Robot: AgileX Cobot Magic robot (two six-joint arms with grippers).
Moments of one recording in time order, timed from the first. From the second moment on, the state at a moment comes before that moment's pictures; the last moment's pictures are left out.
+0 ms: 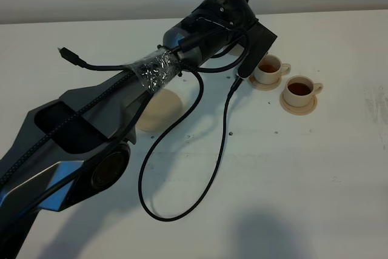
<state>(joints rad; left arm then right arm) -0.72 2.54 -2.36 0.67 0.78 1.23 0.12 0.00 -0.54 0.25 1.15 -0.31</state>
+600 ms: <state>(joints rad) -0.73 2.54 -2.36 0.72 0.78 1.19 0.12 0.00 -0.54 0.25 1.15 -0.31</state>
